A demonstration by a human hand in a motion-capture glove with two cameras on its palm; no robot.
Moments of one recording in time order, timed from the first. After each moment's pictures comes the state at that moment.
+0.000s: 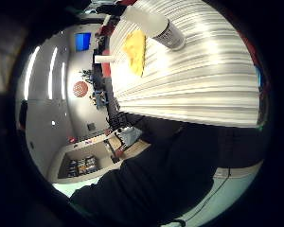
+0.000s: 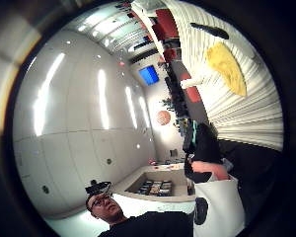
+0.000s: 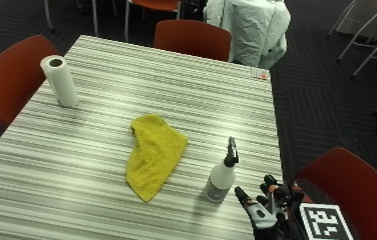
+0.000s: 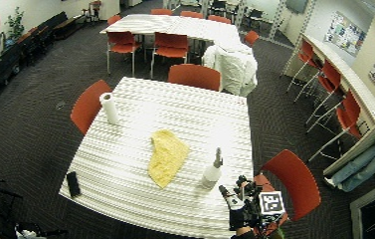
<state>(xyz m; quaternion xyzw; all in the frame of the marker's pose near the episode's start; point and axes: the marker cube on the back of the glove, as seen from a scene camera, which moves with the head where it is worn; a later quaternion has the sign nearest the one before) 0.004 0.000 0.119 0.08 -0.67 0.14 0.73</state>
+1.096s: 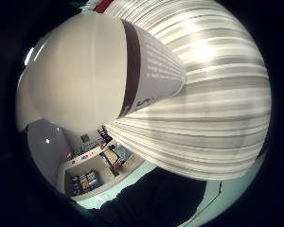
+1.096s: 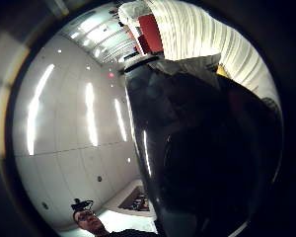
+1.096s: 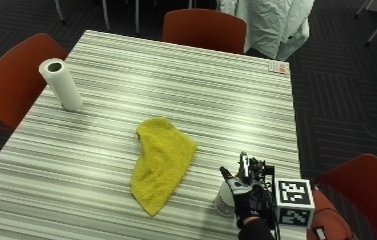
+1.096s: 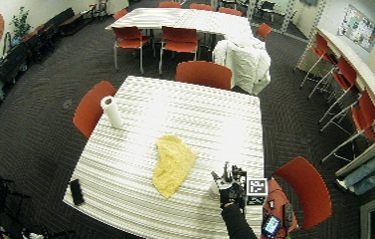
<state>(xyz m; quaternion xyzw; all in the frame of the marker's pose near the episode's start) 0.036 -0.100 0.194 0.10 -0.59 0.21 0.77</state>
